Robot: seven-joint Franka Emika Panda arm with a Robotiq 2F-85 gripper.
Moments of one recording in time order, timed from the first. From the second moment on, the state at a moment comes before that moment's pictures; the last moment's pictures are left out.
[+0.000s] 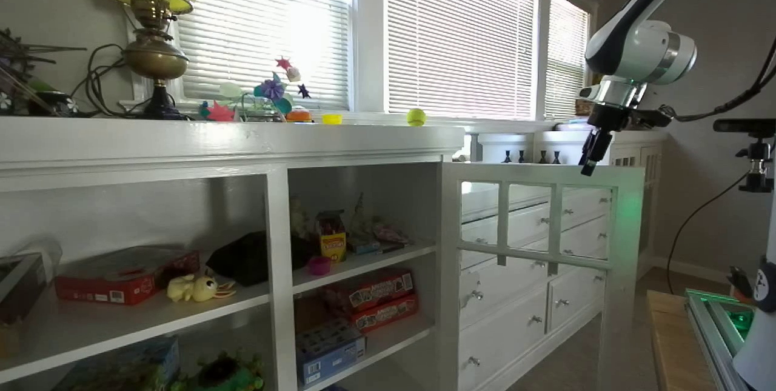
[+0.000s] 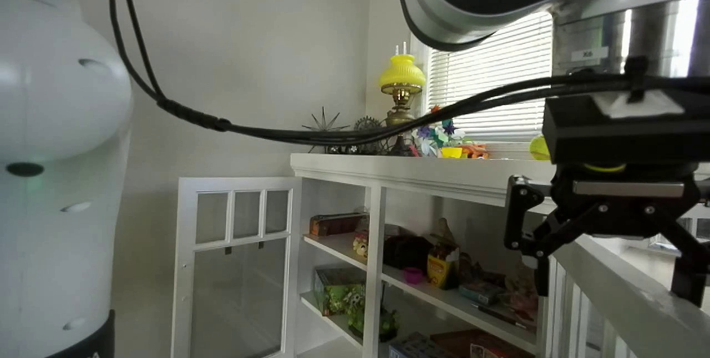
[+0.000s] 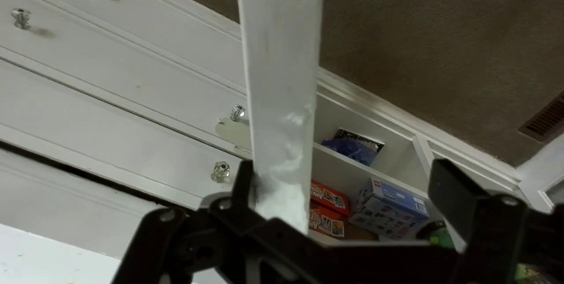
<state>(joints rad) -0.18 -0.32 -0.91 -2.56 0.02 2.54 -1.28</state>
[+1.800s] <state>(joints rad) -0.11 -0.35 -0.68 -2.54 0.23 2.06 -1.56</state>
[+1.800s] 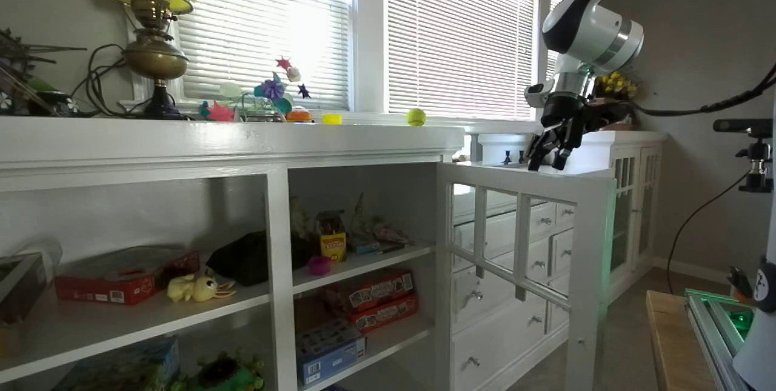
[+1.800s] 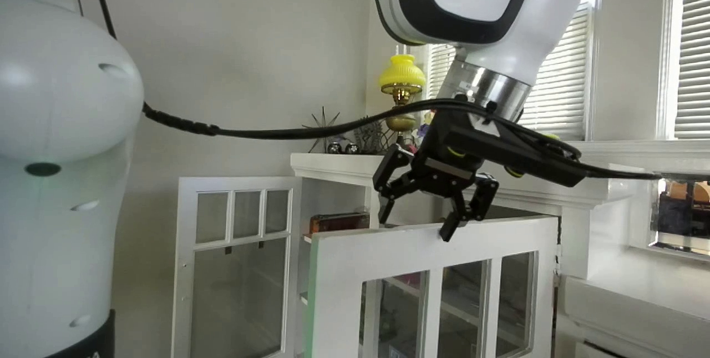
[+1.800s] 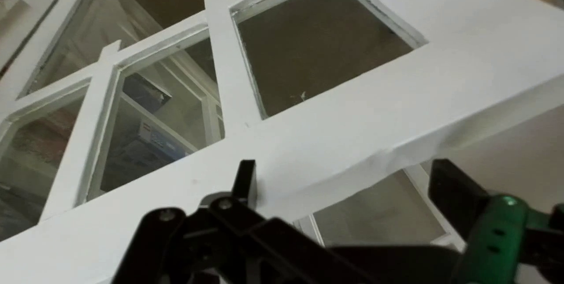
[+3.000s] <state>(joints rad) -0.30 -0.33 -0.47 -2.56 0.03 2.07 -1.49</state>
